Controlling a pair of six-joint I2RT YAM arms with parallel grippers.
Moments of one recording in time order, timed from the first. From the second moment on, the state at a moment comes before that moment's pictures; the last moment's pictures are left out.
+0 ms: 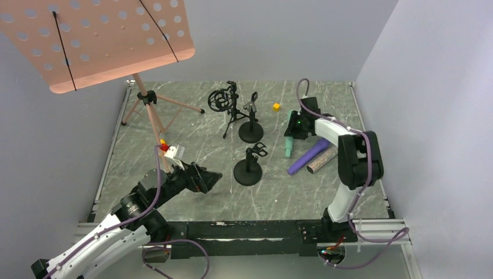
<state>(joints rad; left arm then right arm) -0.81 0.35 0.41 -0.27 -0.05 -0.66 0.21 1.85 1.16 -0.30 -0.08 0.46</state>
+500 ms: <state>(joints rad) -0.81 0.78 0.76 0.05 0.20 -0.70 0.07 1.25 0.99 -0.21 -0.65 0.15</state>
